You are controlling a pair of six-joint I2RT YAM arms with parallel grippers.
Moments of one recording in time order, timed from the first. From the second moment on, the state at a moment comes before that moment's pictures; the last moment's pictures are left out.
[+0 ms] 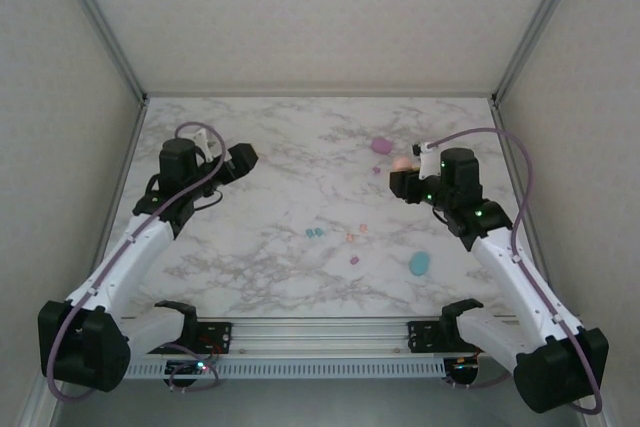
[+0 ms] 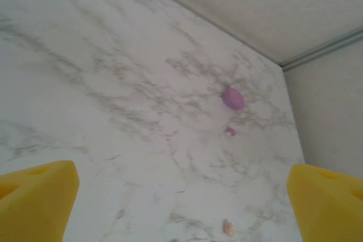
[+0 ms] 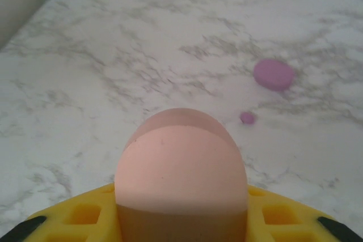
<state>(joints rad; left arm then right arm) -0.24 1.12 0.84 -0.17 0.35 -0.67 0.32 0.97 0.84 -0.40 -0.25 0.12</state>
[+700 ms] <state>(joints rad) -0.47 1.25 1.05 -0.17 0.45 -0.71 0.64 1.14 1.07 -0.45 -0.14 -0.19</state>
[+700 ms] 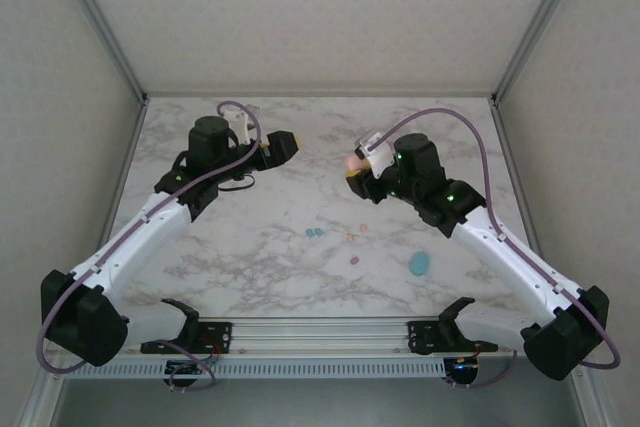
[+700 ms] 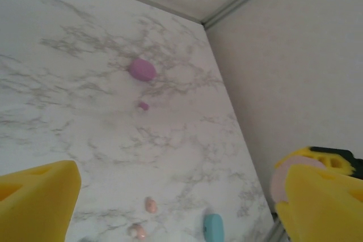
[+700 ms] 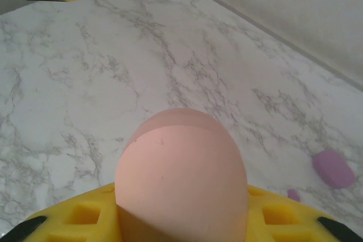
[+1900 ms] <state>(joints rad) -0.70 1.49 1.30 -0.24 0.63 -0.67 0.65 1.08 0.97 -0.32 -0.22 -0.25</state>
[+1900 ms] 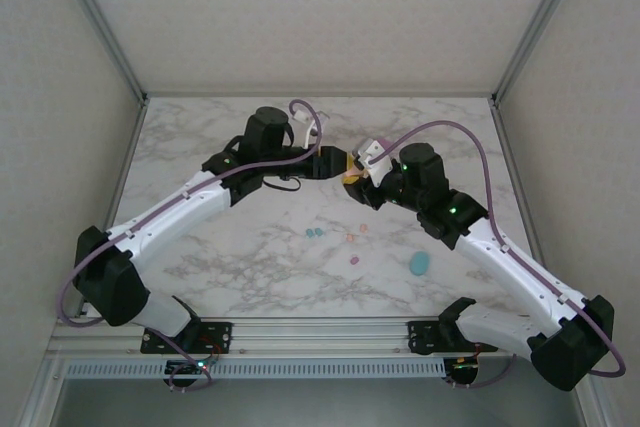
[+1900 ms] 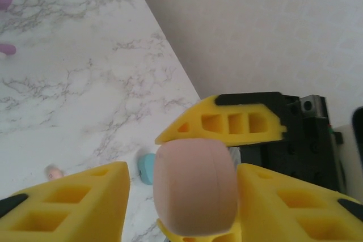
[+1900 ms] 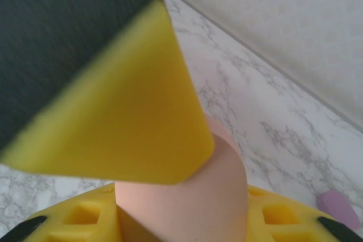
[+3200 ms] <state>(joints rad) -0.68 1.34 1.18 -0.04 0.58 -1.05 0.57 0.92 0.70 0.12 -0.33 -0.33</state>
